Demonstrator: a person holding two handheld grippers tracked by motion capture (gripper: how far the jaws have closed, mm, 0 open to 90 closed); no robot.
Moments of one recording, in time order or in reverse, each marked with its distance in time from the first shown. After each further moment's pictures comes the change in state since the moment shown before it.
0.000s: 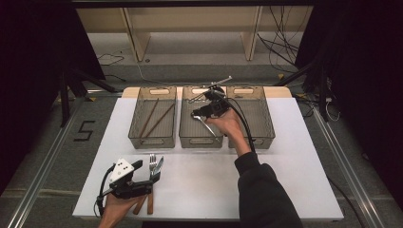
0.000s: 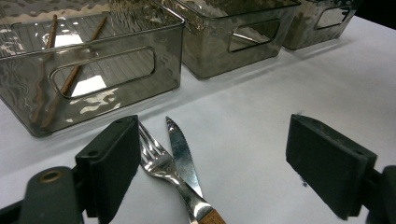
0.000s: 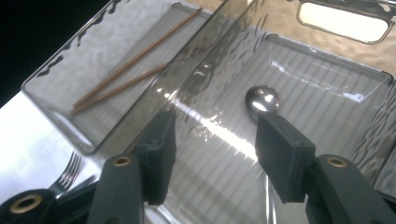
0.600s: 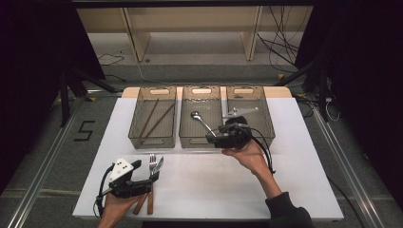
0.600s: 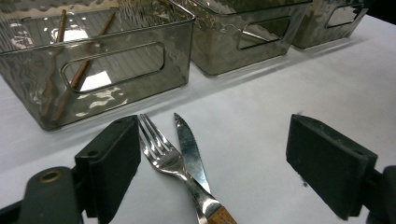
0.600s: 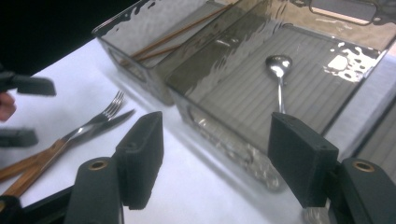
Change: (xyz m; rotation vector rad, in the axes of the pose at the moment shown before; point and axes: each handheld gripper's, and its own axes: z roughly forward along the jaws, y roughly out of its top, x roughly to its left) left arm 0.004 0.000 0.000 0.012 0.025 -0.014; right arm 0.026 -0.096 -0.073 -0.135 0.034 -0.109
